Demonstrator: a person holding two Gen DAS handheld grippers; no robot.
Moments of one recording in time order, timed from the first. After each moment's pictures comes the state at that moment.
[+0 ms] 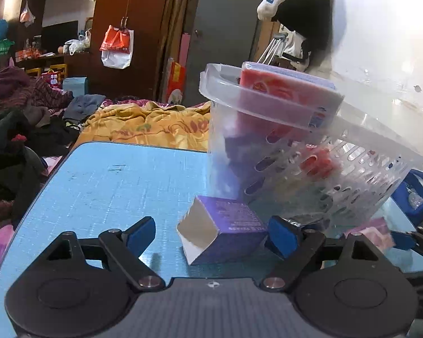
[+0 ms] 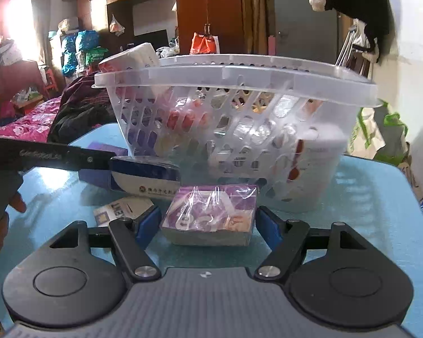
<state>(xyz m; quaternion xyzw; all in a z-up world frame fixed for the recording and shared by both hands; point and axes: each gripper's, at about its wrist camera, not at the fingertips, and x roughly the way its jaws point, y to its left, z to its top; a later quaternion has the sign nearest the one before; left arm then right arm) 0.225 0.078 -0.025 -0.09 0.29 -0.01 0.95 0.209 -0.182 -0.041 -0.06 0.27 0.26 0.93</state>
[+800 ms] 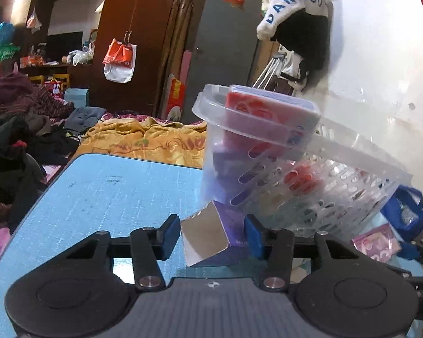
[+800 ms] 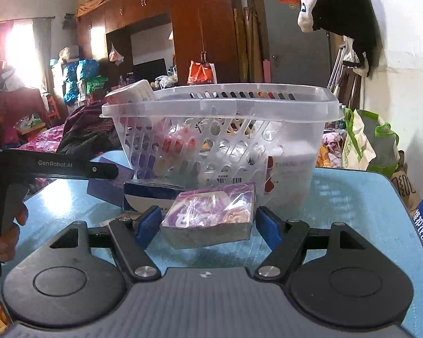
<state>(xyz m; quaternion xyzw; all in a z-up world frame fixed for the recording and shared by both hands) 0.208 0.066 -0.018 -0.10 0.25 -0.01 0.96 0.198 -0.196 -0.035 -0.02 0.22 0.26 0.94</state>
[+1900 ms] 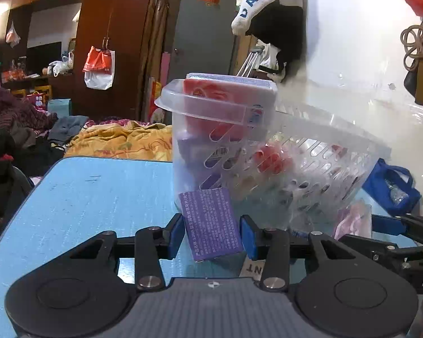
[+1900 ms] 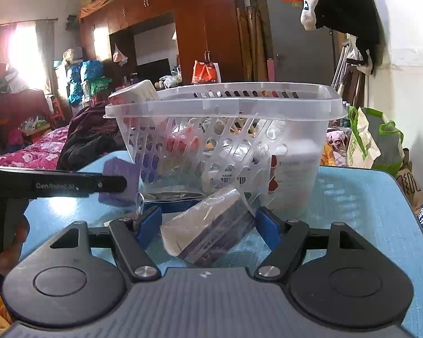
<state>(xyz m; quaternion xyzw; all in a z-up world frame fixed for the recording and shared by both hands) 0.198 0.044 -0.023 -0.07 0.25 -0.04 0.96 0.199 -0.199 -0.036 -0.02 0.22 0.27 0.94</state>
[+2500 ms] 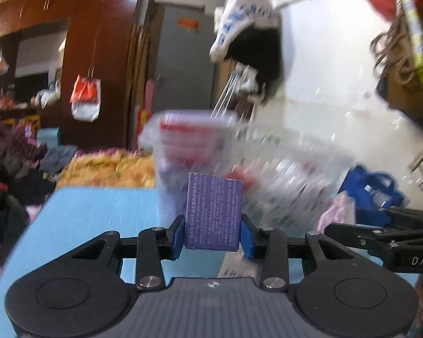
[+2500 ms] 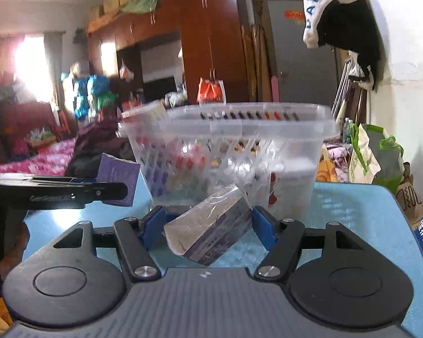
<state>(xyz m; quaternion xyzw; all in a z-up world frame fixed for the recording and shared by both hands) 0.157 0.032 0.003 -0.05 0.18 -0.07 0.98 0.173 -0.215 -0.017 0.01 0.17 0.30 0.94</state>
